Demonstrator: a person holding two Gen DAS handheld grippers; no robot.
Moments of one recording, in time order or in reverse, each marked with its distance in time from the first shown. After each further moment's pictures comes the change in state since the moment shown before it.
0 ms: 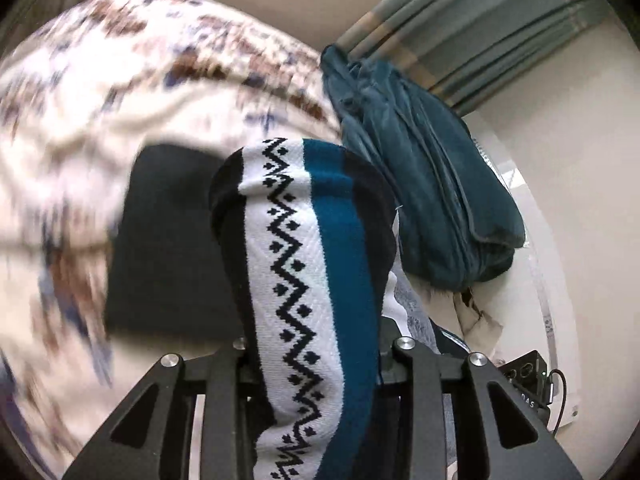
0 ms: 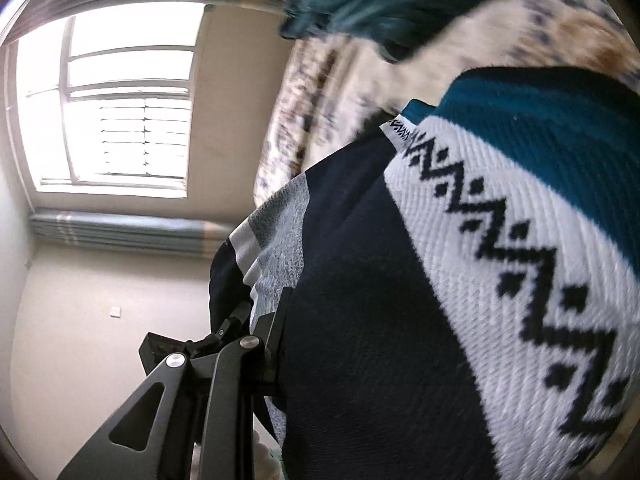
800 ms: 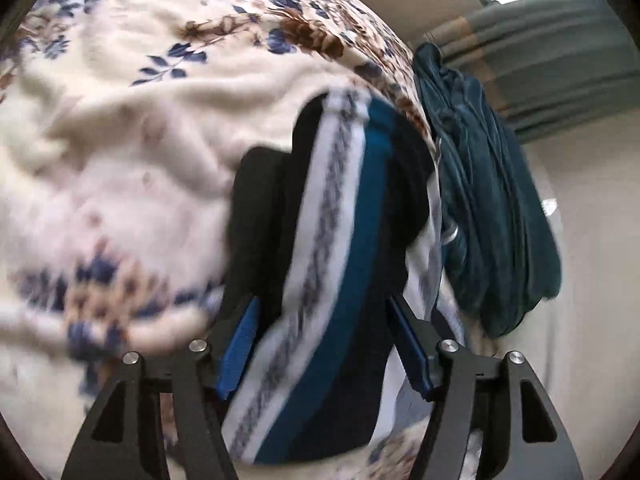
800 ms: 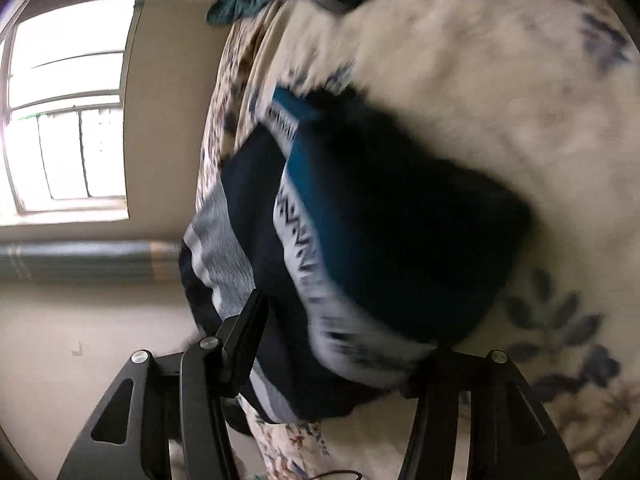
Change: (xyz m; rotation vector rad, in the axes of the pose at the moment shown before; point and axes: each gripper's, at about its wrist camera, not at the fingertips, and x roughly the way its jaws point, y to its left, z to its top) left arm 0.048 0.175 0.035 -0.211 0.113 0.047; right arm 0.154 -0.069 0.067 0.110 -0.011 -0.162
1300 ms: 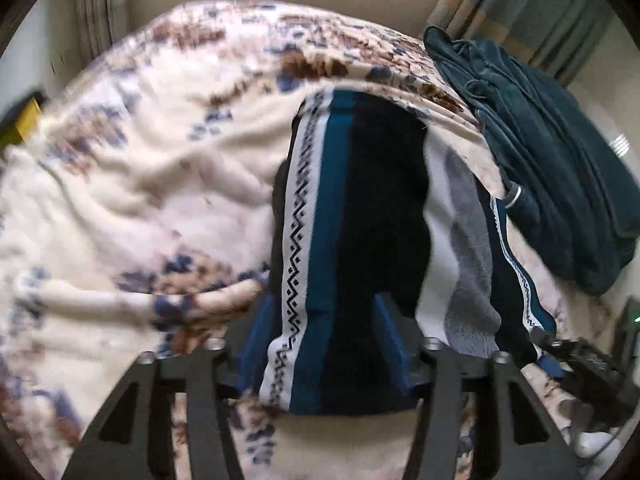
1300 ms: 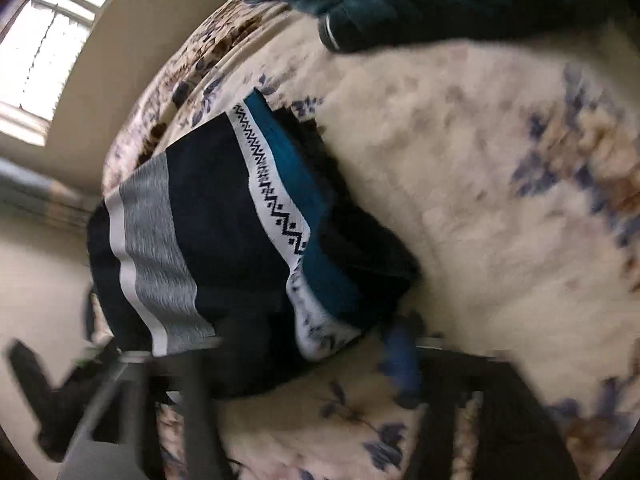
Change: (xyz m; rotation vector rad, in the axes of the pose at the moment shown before) left arm -0.022 -0.073 -0.049 0.244 -0.148 0.443; right arm -0.022 0.045 -0.007 -0.356 -0.018 -0.517
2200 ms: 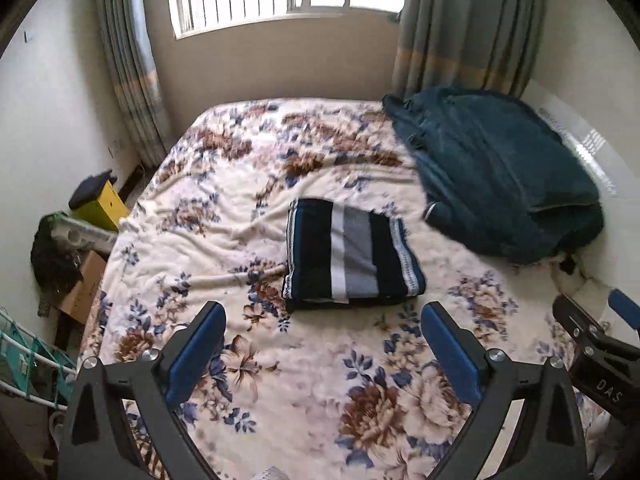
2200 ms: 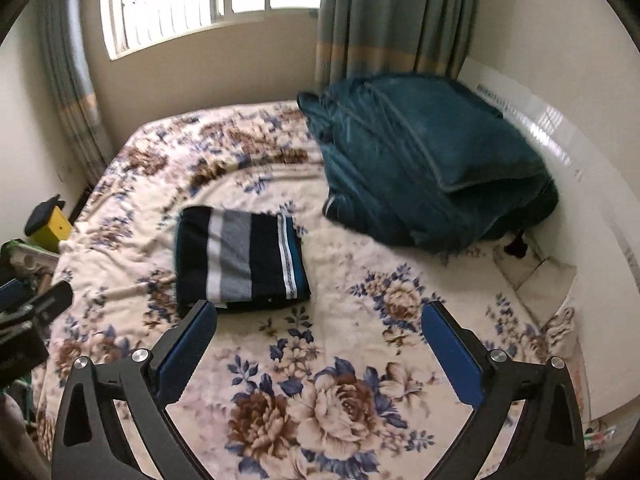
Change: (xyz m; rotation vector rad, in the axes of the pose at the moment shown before) left arm -0.361 -0.133 -0.078 0.131 -0.191 0.157; right arm -0.458 0.110 -0.133 -0.514 -0.357 -0.288
